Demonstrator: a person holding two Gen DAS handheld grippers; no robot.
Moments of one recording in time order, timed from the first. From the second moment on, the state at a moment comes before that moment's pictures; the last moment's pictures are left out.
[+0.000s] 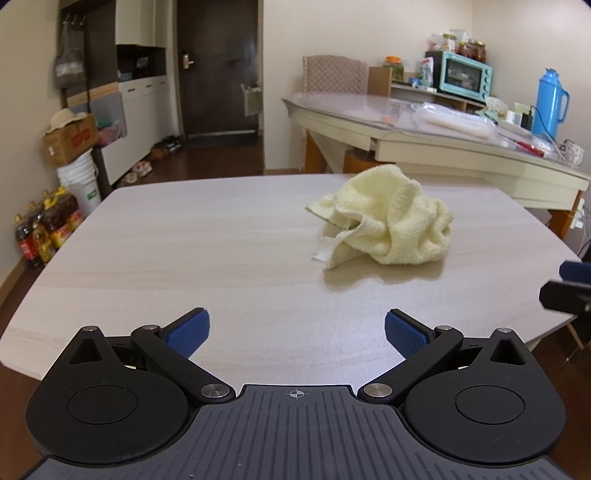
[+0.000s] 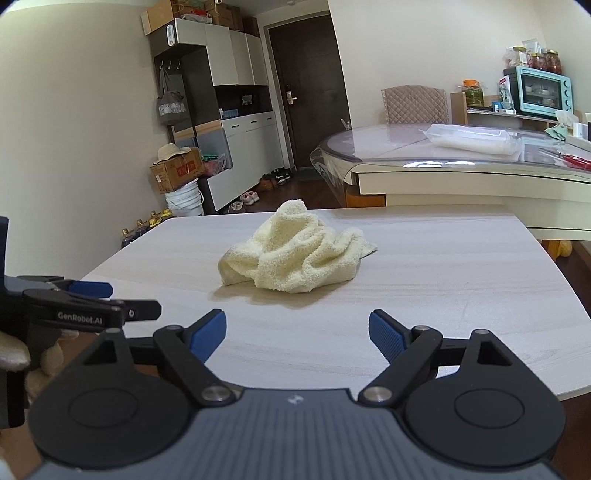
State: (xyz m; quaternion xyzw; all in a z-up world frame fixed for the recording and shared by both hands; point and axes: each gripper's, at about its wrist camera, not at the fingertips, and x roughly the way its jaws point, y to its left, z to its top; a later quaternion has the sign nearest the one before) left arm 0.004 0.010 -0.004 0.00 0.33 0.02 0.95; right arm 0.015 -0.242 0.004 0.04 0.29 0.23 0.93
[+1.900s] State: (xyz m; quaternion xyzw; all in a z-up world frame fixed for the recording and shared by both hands) left arm 0.005 0.006 -0.008 0.00 0.32 0.03 0.95; right arm 0.013 -0.234 0.008 0.03 0.29 0.24 0.93
